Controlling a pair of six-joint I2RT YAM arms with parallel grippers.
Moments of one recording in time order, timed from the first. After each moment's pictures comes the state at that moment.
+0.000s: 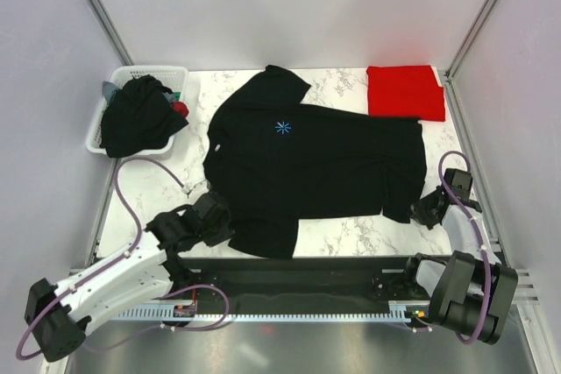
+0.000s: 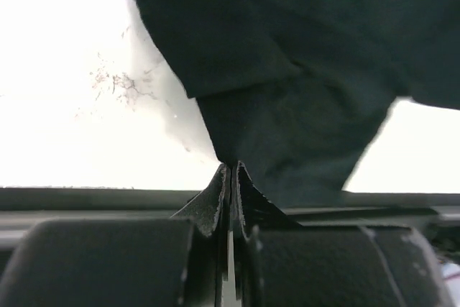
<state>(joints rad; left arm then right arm) -0.79 0.75 0.46 -0.75 -0.20 -1.14 -0.37 1.06 0.45 -0.52 -0.09 0.71</state>
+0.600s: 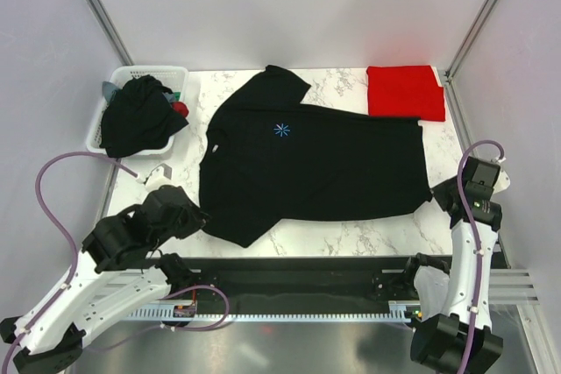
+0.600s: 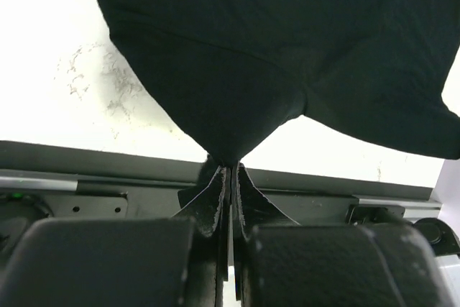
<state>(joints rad) -0.79 0.55 0.90 -1.18 -0.34 -1.14 -0.39 0.77 0.71 -0.77 0.03 0.70</state>
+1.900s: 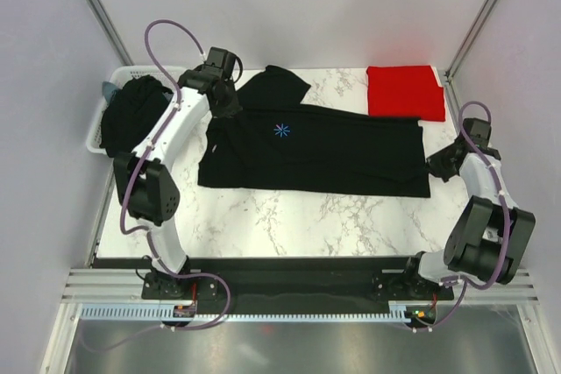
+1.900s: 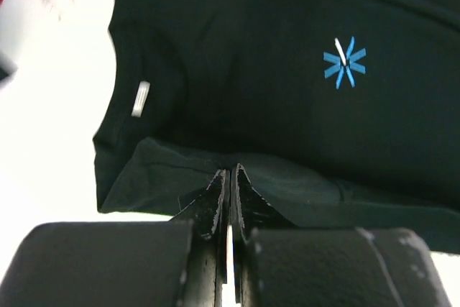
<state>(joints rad) -0.33 1.80 1.77 -0.93 -0.20 -0.48 -0.38 1.37 0.93 -0.56 -0.07 0.75</state>
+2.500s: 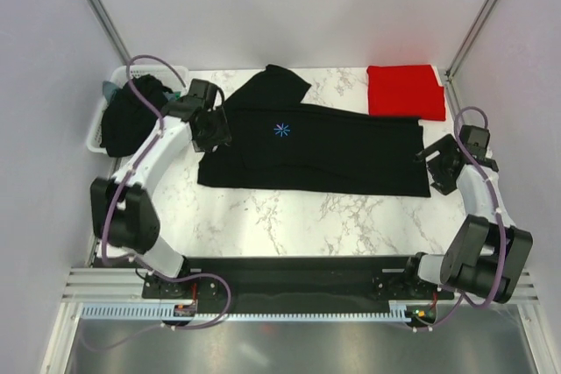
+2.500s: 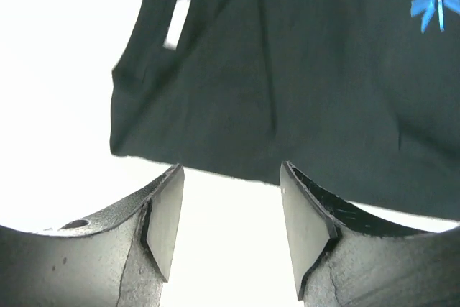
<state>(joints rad) -0.26 1.71 1.49 -0.87 -0.12 -0.48 -0.36 1.35 0.89 -0.53 -0.08 0.70</state>
